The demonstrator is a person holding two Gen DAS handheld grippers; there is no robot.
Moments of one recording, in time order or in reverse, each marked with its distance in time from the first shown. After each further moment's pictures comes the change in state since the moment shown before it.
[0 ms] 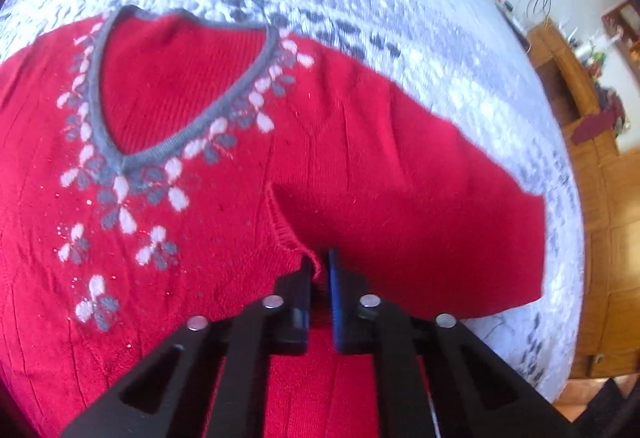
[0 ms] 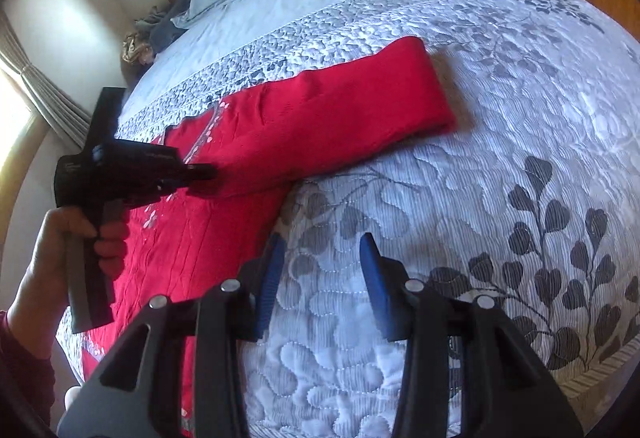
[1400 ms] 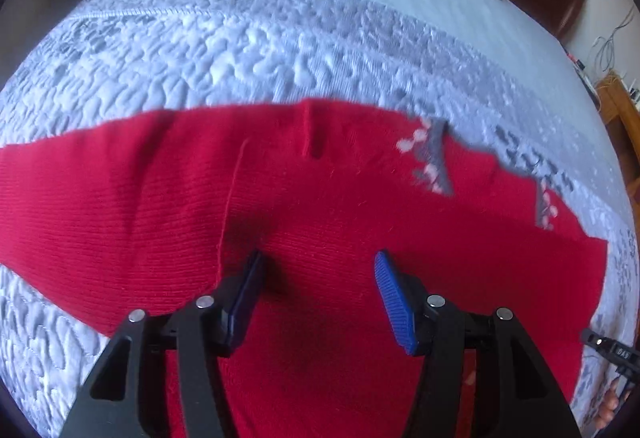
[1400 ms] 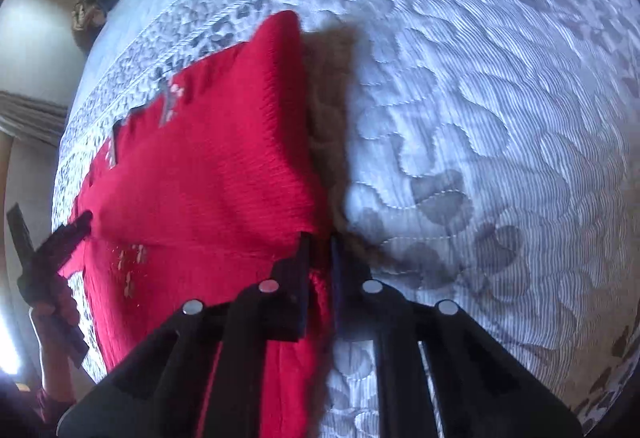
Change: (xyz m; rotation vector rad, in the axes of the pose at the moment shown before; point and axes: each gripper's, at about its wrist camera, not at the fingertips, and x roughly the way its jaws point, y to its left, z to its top) left arm -0.069 0.219 0.055 -0.068 -0.172 0.279; right arm 0.141 0.031 0.094 0.102 0.361 -0.050
